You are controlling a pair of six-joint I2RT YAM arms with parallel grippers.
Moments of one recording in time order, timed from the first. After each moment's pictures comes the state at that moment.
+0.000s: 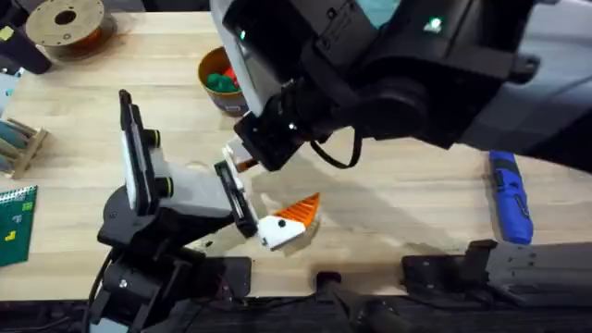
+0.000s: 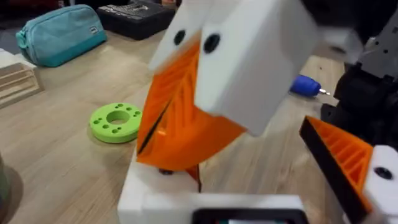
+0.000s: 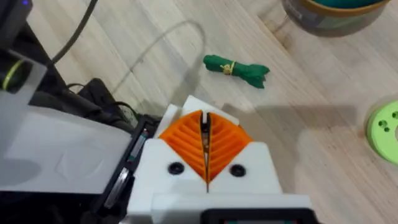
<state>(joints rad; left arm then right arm) -0.28 0.01 0.01 -0.08 0.84 -0.09 1.01 1.54 1.40 -0.77 -0.13 0.21</state>
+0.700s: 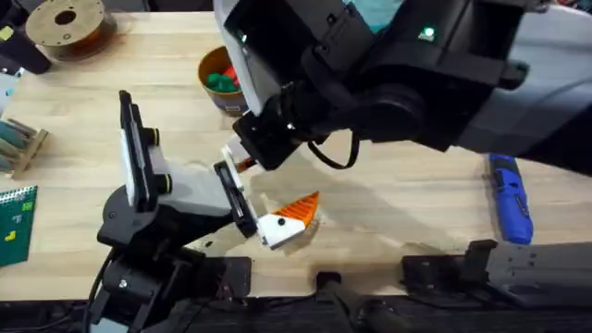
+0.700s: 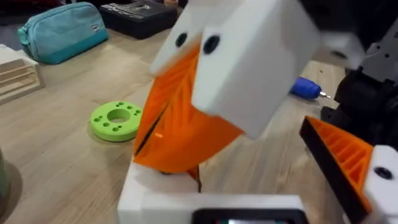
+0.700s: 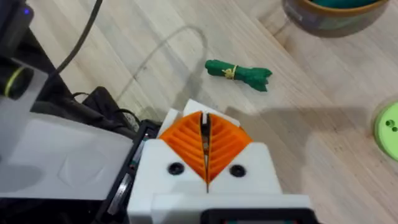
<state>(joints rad) -0.28 0.01 0.01 -0.08 0.84 -0.11 1.01 1.54 1.38 -0.73 -0.13 0.25</state>
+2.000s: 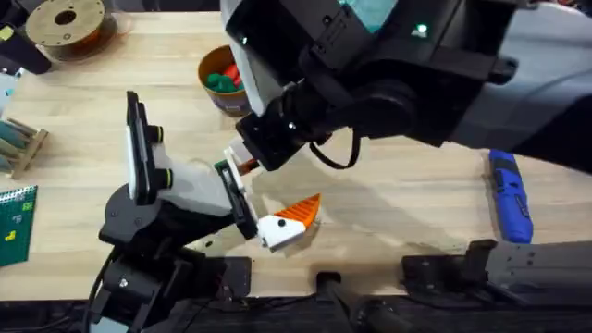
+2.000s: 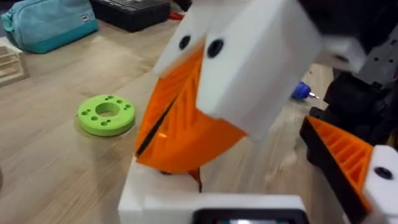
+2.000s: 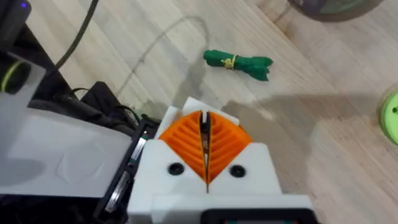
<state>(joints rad) -0.28 0.02 0.01 -0.08 0.85 -0.16 1.00 1.56 1.38 -0.77 -0.15 0.29</state>
